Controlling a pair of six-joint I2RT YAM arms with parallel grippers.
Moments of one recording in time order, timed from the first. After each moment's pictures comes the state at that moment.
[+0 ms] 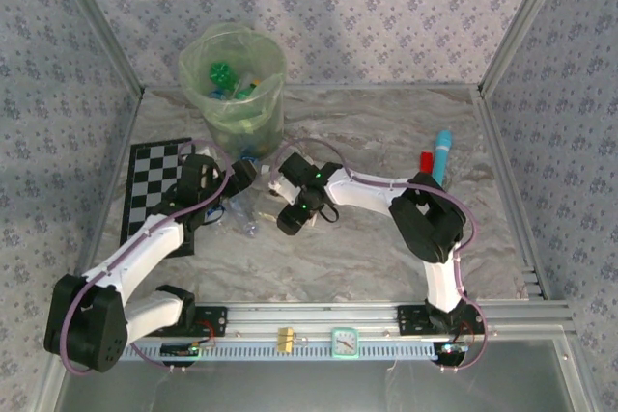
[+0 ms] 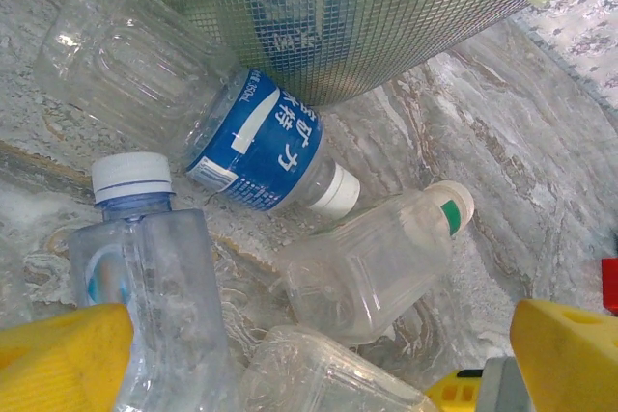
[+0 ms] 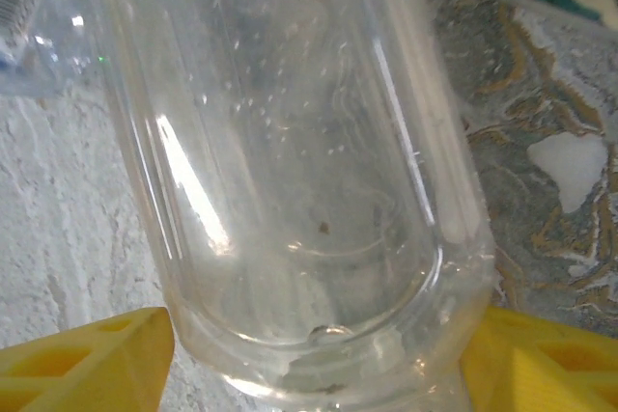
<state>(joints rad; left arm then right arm) -0.34 1.11 0.63 -0.14 0.04 -0.80 0.87 1.95 1.36 -0.60 -0.16 -0.09</state>
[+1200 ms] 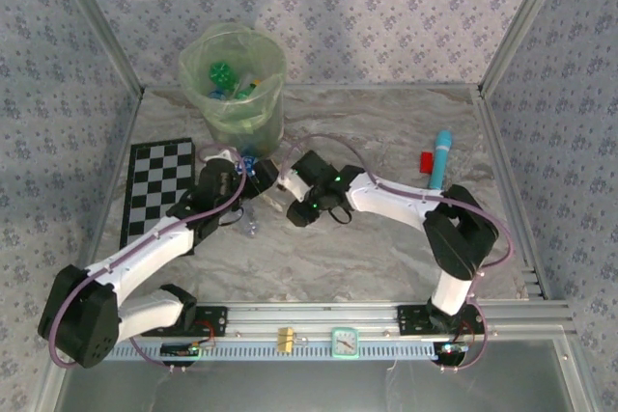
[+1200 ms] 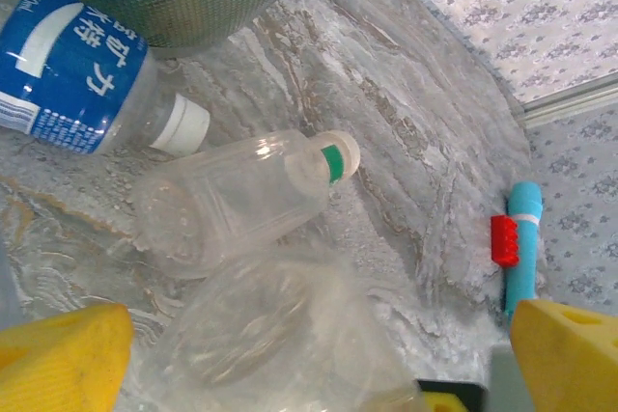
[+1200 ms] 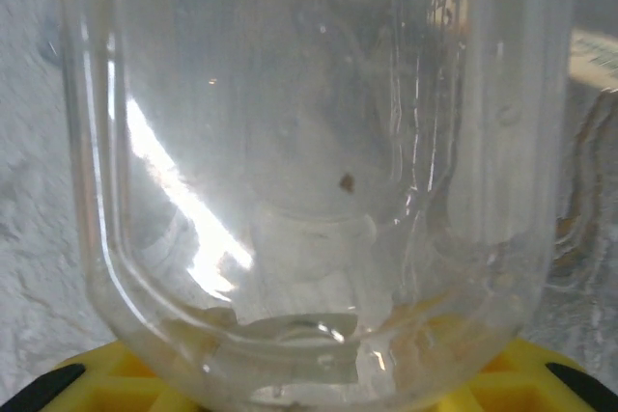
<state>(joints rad) -0.54 1.13 0.63 -0.01 0.01 -0.96 0.84 1.73 1.22 -0.51 -0.19 -0.05</state>
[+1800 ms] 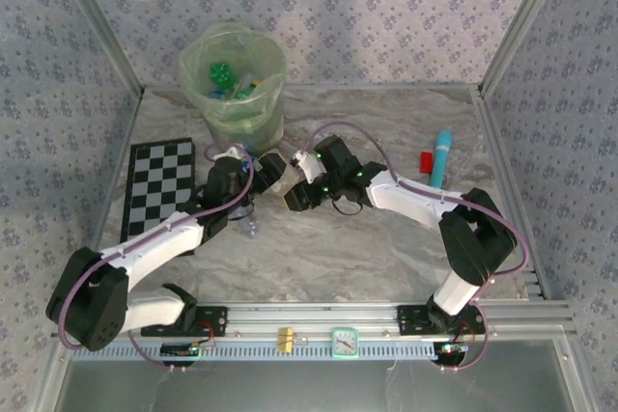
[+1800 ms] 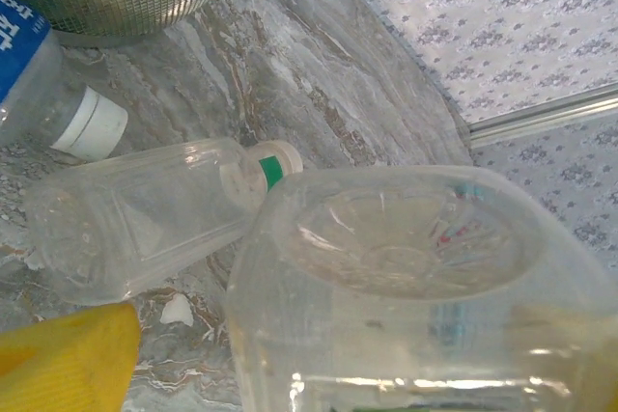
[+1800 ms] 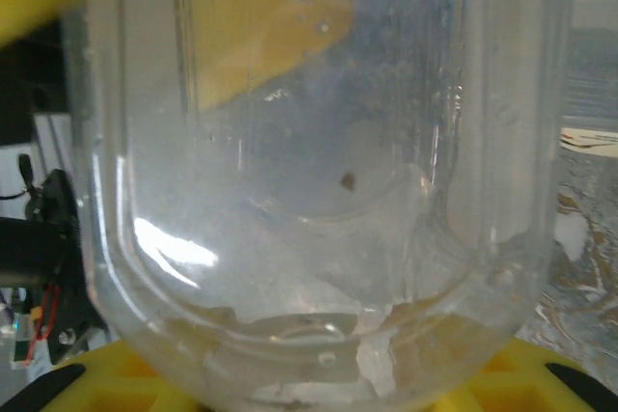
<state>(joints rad) -0.58 1.23 0.63 0.18 0.02 -1.07 0.74 1.66 1.11 -0.24 -0.52 0.20</state>
